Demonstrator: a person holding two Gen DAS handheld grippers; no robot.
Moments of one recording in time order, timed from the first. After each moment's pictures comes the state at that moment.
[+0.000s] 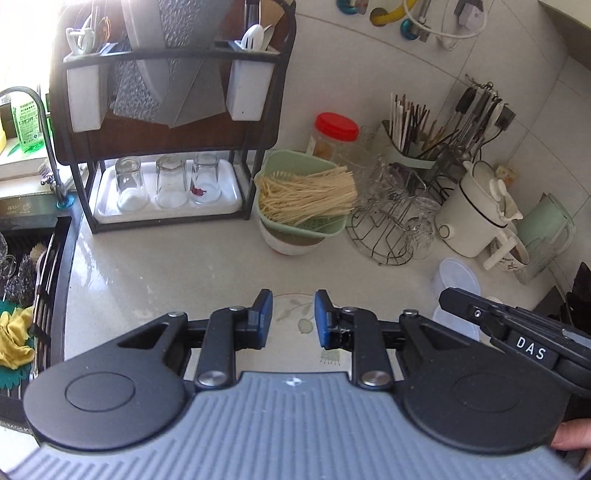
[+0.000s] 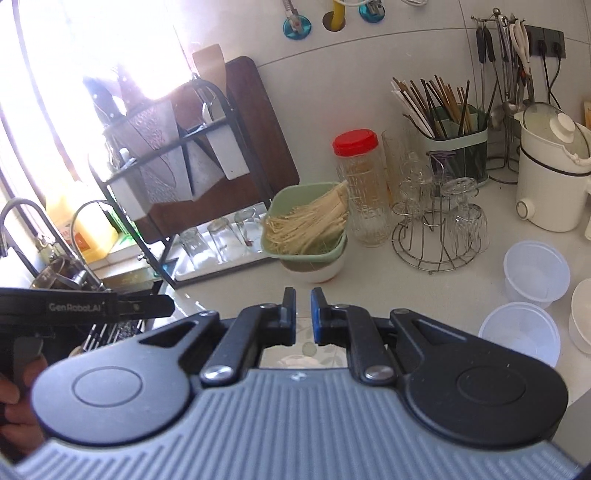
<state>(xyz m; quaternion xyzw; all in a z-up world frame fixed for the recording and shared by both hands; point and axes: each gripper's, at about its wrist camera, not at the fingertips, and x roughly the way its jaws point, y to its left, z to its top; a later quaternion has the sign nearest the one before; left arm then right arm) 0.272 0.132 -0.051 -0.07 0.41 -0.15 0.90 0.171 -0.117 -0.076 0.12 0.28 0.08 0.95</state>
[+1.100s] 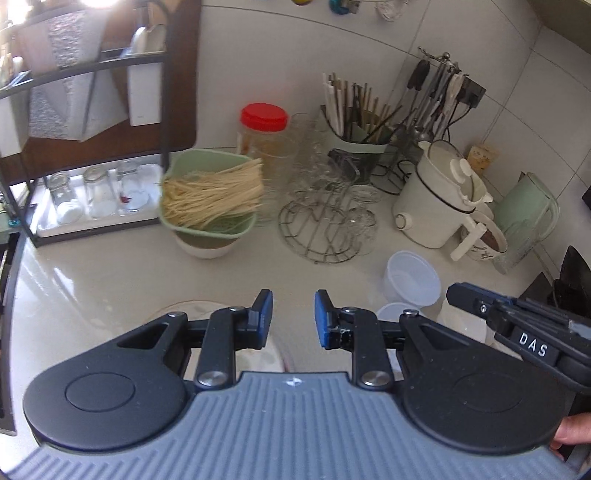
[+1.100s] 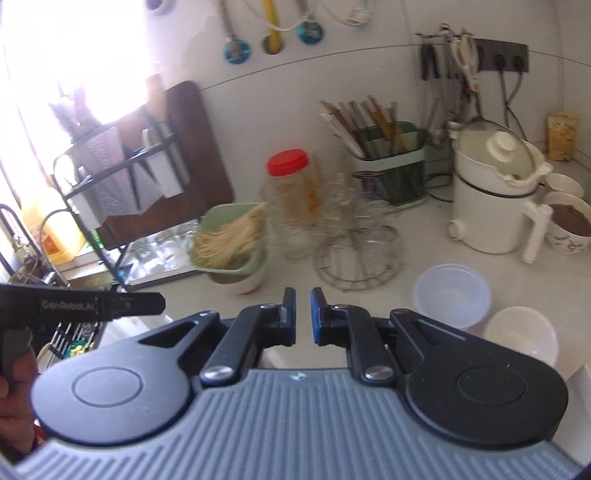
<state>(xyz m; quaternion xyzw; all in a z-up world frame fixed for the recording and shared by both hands) 0.270 -0.006 -0.047 -0.05 0.41 -0.18 0.89 0.155 -0.227 -0.067 0.10 0.28 0.04 0.95</state>
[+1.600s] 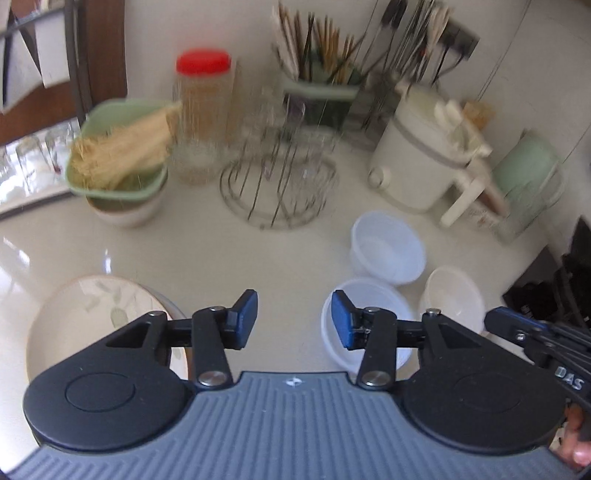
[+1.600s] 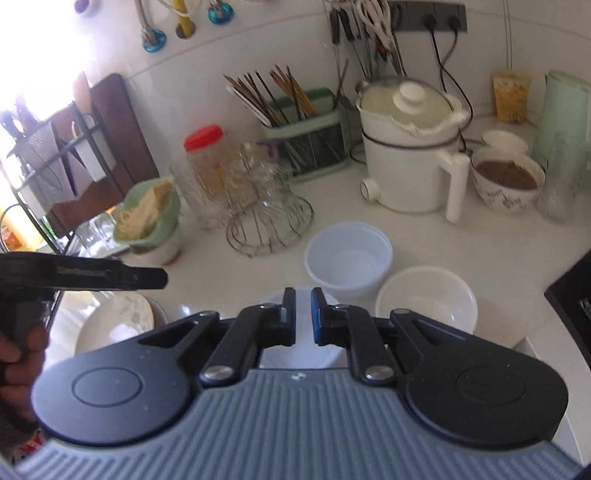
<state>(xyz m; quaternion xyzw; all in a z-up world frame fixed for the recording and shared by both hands) 0.291 -0.116 -0.119 -0.03 0.46 -0.19 0.86 0.132 -0.333 -0.111 0.11 0.32 -0.01 0.94</state>
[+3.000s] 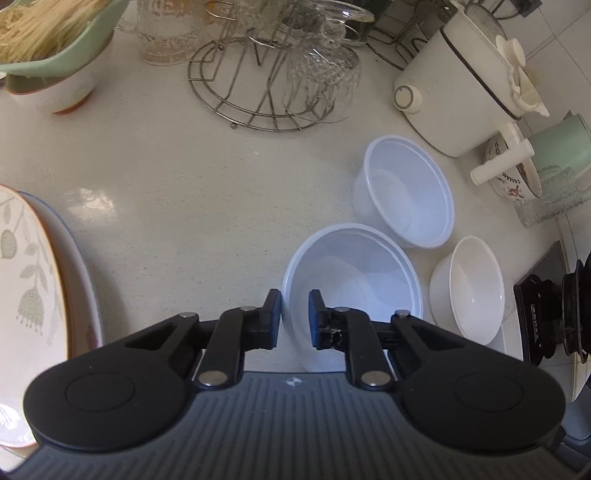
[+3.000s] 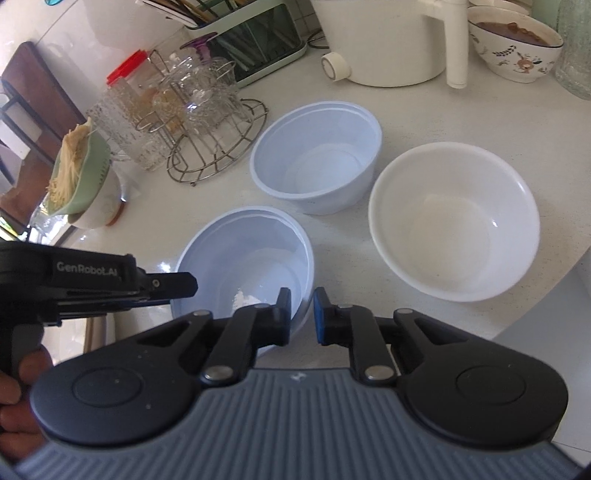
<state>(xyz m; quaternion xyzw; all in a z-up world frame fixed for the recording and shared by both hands) 0.346 -0.163 -0.220 -0.09 0.59 -0.17 0.79 0.200 -0.353 -0.212 0.20 0.43 -0.03 0.88</state>
